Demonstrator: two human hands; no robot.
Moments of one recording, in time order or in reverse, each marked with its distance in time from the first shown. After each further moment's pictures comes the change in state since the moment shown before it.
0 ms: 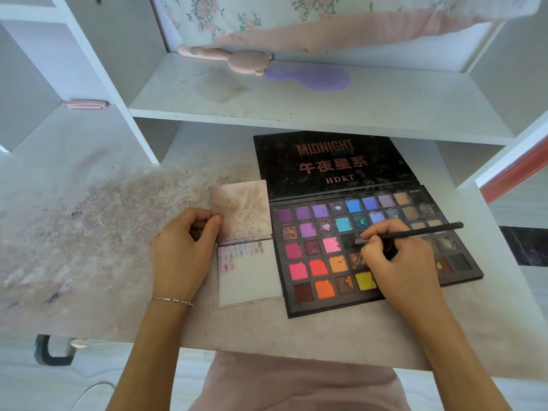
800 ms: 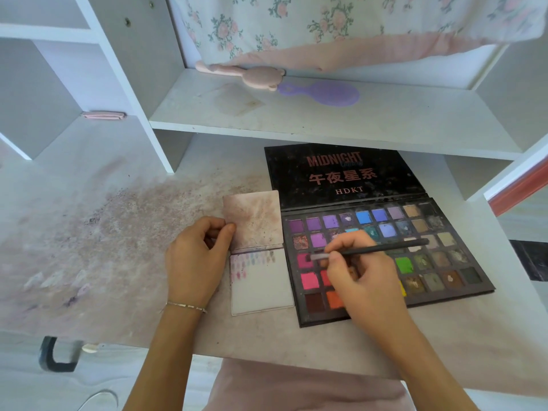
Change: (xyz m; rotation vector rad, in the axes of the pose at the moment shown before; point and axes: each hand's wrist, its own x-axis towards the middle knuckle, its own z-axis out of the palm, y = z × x) left_hand 0.000 0.001 -0.001 -0.016 0.006 -0.005; right_hand -0.012 -0.044 0.031 0.273 -0.144 0.026
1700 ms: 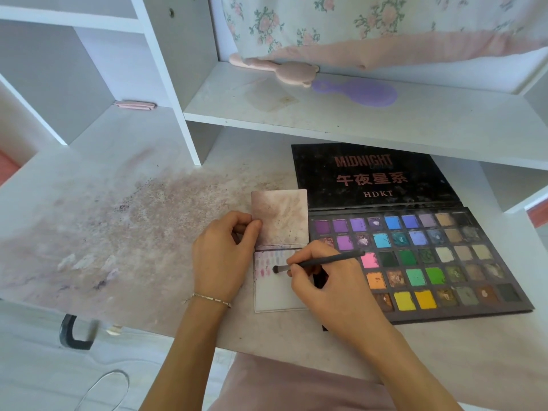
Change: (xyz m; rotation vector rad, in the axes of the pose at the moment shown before) left_hand 0.000 -0.001 0.001 -0.021 0.000 0.010; right_hand 0.005 -0.012 0.045 -0.084 -0.288 -0.039
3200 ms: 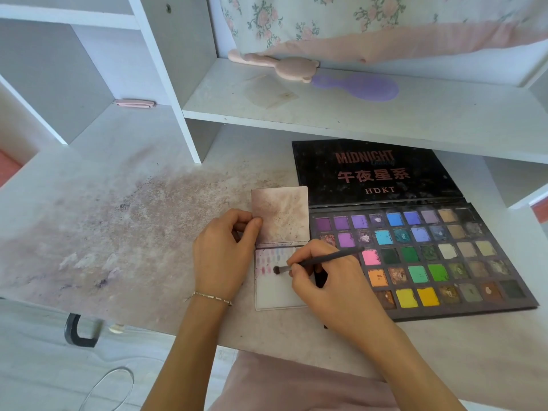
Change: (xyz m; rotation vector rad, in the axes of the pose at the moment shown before) left_hand -0.001 0.002 -0.001 -0.013 -0.010 -0.015; right_hand 0.001 0.003 0.001 -0.025 -0.019 -0.030
